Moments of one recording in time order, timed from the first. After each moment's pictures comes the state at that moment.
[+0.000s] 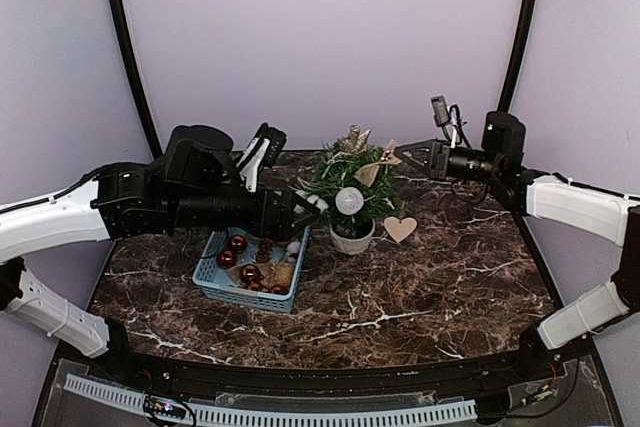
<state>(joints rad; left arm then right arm) -1.08 1.27 1.19 -0.41 -0.08 -0.47 0.38 1.35 0.91 0.34 -0.81 0.40</state>
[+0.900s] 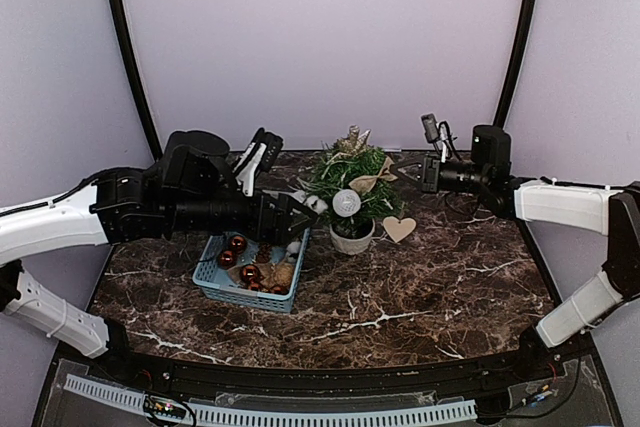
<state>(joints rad) -1.07 1.25 1.15 -0.38 -0.07 -0.48 0.38 1.44 0.87 0.36 -0.79 0.37</state>
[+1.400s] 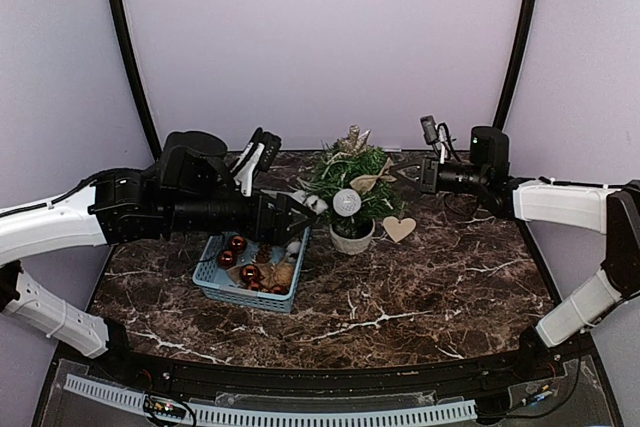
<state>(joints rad) -1.07 1.24 1.14 -0.38 -0.06 -0.48 0.38 1.46 0.86 0.35 -0.78 0.37</state>
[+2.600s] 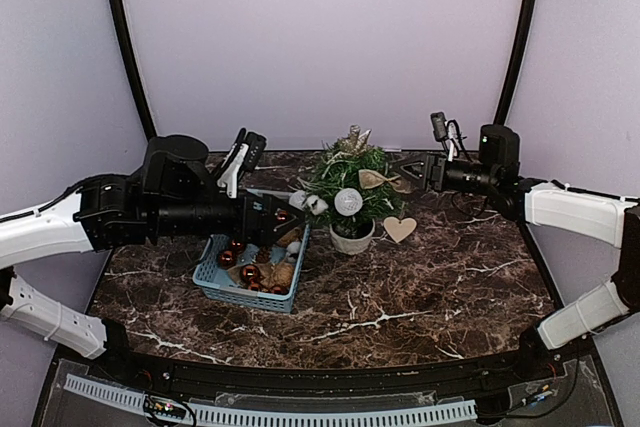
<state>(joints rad) -1.07 1.16 1.08 -0.37 -0.07 -0.50 0.38 1.35 0.84 0.28 -0.68 0.38</state>
